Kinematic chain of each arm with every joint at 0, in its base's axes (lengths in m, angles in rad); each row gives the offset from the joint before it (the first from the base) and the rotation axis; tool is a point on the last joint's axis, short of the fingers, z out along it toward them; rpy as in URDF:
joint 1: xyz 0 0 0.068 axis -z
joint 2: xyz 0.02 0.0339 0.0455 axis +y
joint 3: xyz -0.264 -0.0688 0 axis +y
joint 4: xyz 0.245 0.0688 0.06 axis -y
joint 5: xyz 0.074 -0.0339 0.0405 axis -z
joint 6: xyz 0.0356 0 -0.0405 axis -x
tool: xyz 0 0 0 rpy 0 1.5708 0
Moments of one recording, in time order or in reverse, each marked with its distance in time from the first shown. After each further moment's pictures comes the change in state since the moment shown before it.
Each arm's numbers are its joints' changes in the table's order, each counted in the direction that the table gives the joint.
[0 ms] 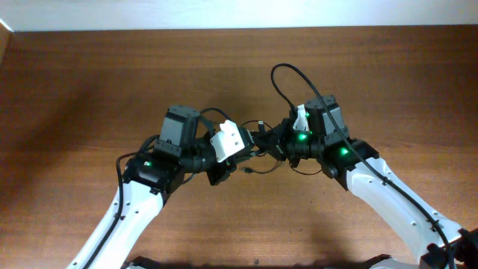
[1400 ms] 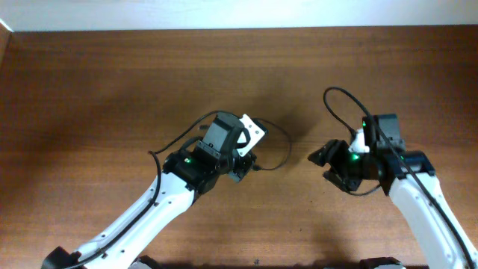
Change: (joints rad) left arm 0.239 0.142 -0.029 0.022 -0.602 0.399; right arm 0.332 -0.175 0.050 -0.563 0.121 0.365
